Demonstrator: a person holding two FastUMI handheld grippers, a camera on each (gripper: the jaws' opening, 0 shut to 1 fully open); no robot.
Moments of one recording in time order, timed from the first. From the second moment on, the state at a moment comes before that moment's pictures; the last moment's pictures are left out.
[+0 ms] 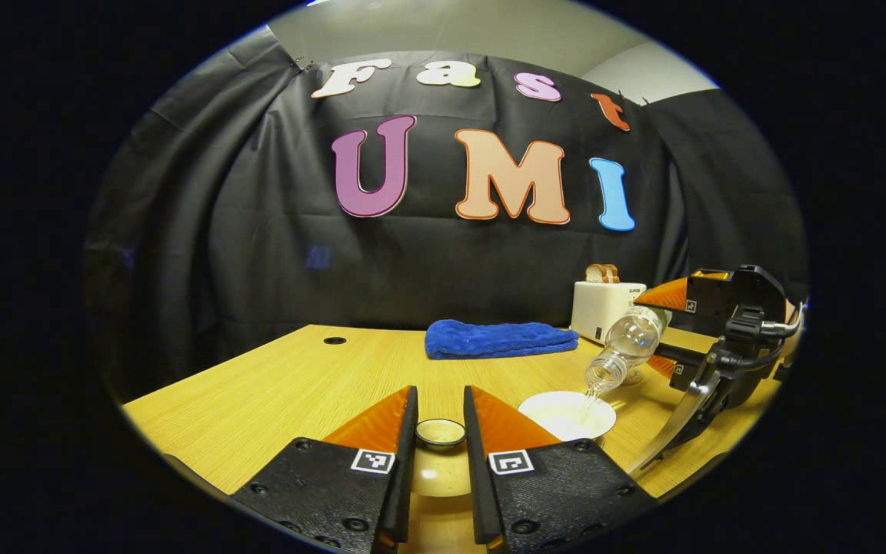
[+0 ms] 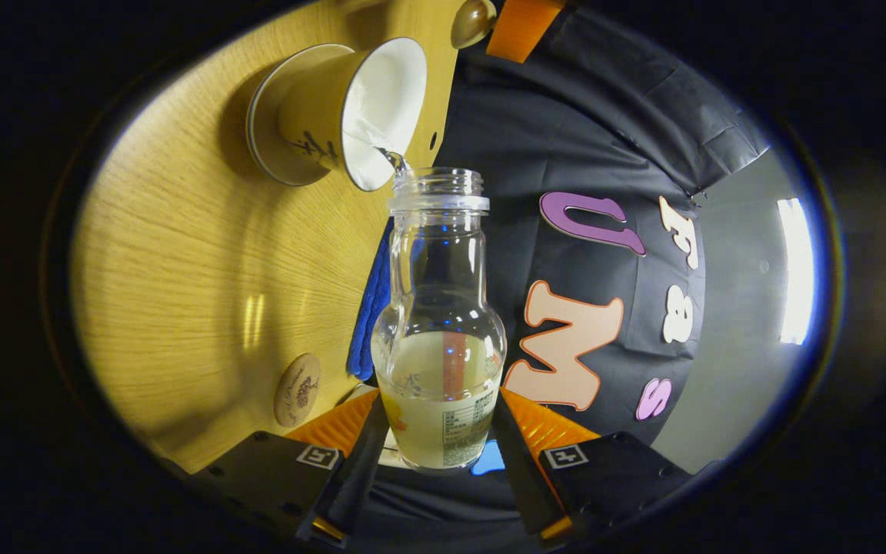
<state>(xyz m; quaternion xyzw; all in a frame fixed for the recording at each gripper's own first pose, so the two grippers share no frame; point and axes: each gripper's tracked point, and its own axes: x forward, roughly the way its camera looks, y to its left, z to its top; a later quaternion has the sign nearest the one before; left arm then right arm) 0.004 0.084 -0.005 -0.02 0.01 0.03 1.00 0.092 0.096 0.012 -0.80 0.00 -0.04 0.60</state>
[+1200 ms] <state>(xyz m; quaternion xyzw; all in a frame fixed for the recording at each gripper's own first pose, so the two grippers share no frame) 0.003 0.084 -0.004 -0.02 0.01 0.03 1.00 0.081 0.143 0.063 -0.87 -0.12 -0.06 0.48</state>
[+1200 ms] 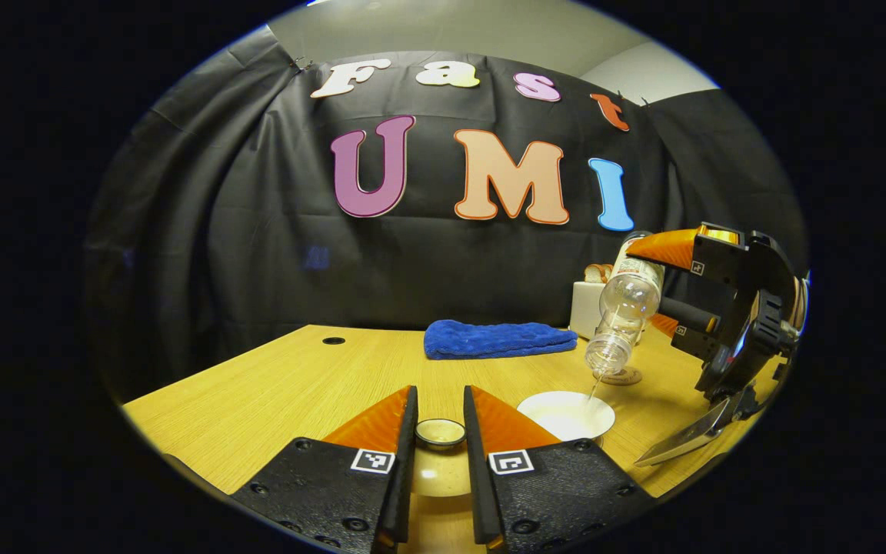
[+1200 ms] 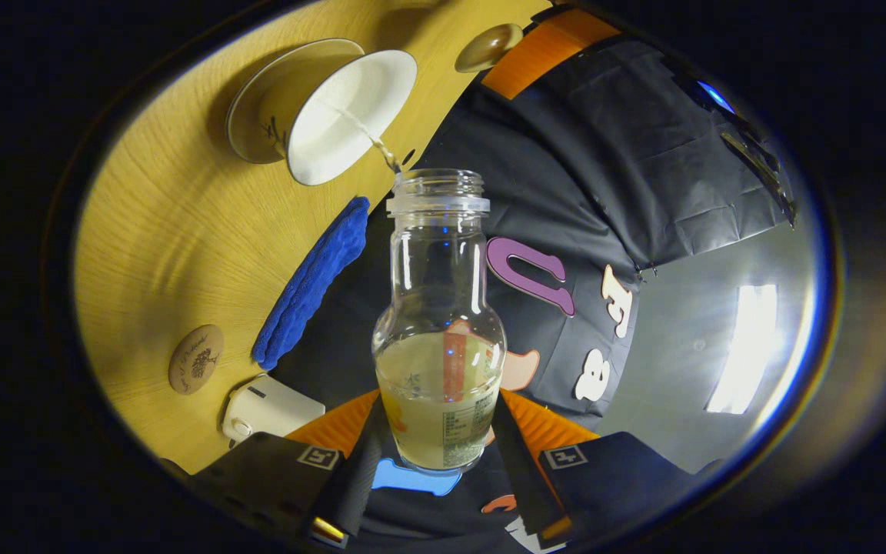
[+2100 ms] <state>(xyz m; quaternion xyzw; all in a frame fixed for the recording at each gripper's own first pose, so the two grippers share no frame) 0.003 0.084 -0.004 -0.02 0.01 0.03 1.00 0.085 0.114 -0.012 -0.67 0.06 0.04 0.74</state>
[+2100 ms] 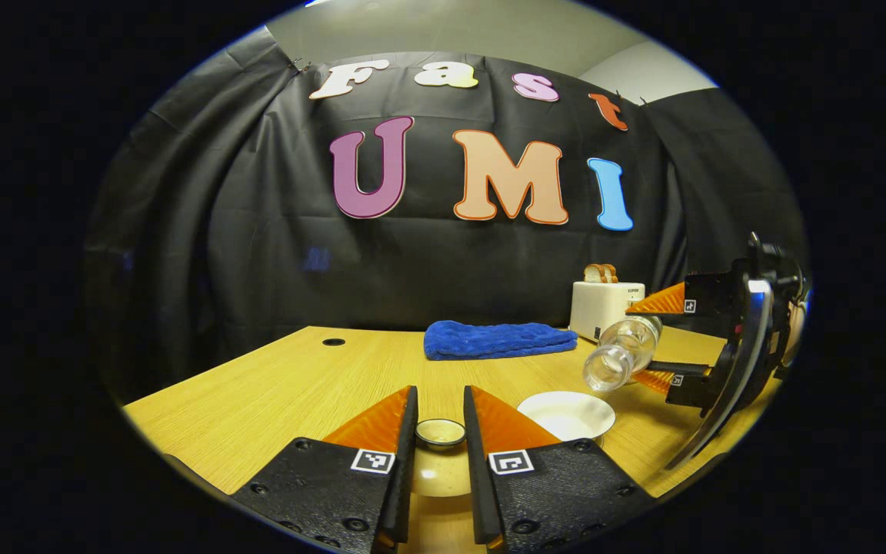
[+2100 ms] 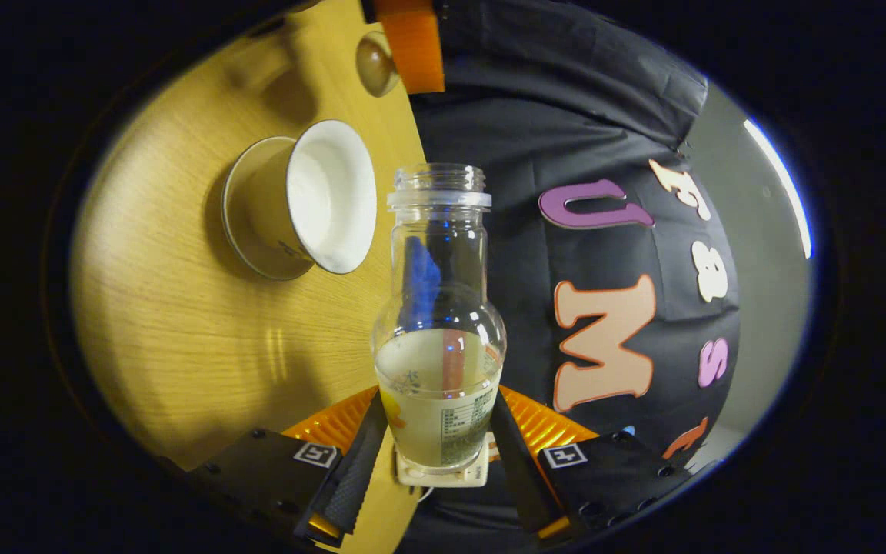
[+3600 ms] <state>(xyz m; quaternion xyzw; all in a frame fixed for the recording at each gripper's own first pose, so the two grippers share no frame) 0.003 0.085 -0.003 -0.01 0.01 0.03 1.00 0.161 -0.010 -0.031 0.02 0.16 -0.02 0.99</state>
